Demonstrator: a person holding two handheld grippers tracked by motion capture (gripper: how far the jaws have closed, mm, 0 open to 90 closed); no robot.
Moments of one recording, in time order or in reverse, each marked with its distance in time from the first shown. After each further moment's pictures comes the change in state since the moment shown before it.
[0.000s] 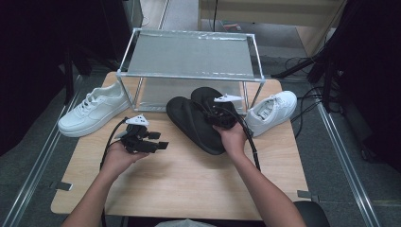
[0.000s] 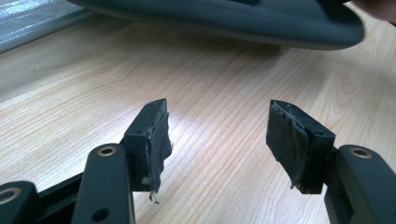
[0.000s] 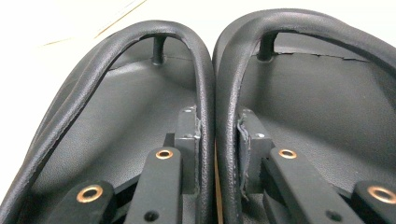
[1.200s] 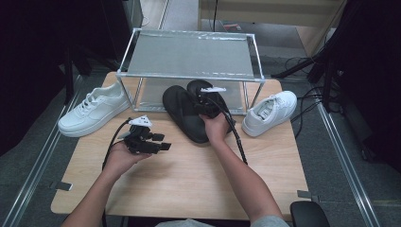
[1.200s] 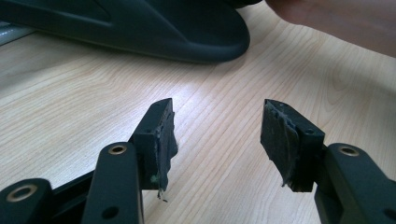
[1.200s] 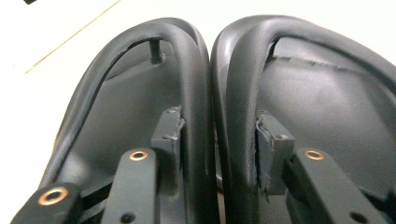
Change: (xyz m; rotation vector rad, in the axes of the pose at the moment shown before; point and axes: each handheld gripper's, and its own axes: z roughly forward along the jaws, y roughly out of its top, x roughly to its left) left arm -0.004 0.001 0.007 0.010 -0.033 0.015; right arm 0.000 0.021 0.070 -0.026 -0.112 0.040
